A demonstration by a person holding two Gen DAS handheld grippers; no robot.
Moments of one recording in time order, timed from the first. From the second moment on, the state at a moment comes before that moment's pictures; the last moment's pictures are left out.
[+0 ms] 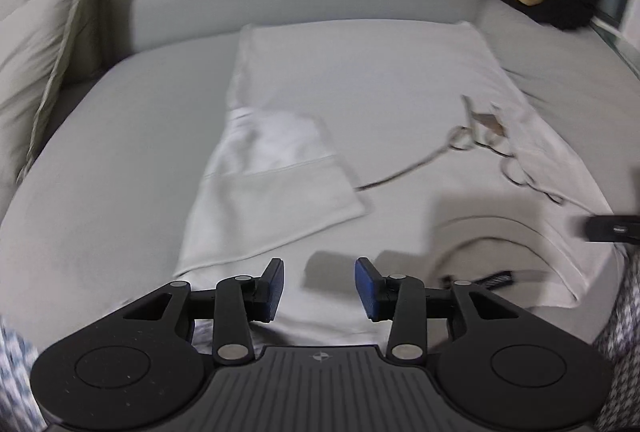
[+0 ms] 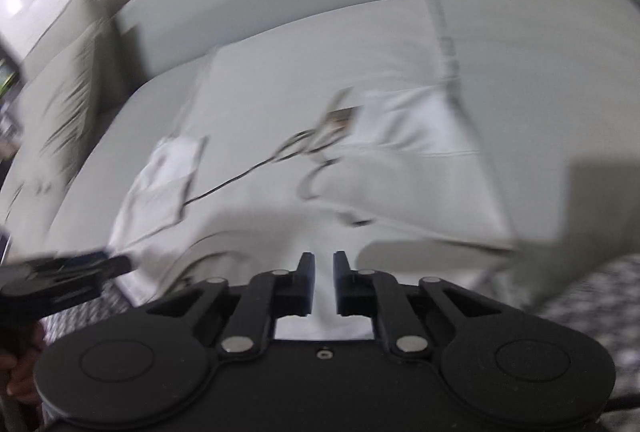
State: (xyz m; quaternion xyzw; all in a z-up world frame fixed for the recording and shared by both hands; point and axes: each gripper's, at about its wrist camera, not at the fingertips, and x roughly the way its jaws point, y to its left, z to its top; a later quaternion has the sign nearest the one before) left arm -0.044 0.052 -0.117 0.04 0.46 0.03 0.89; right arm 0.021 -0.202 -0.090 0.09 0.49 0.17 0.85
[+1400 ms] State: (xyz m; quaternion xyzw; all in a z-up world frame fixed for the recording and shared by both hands) left arm 0.134 0.179 -0.061 -0.04 0.37 0.09 0.92; right arm 0.197 -0.204 -0.020 0.18 0.42 0.19 0.87
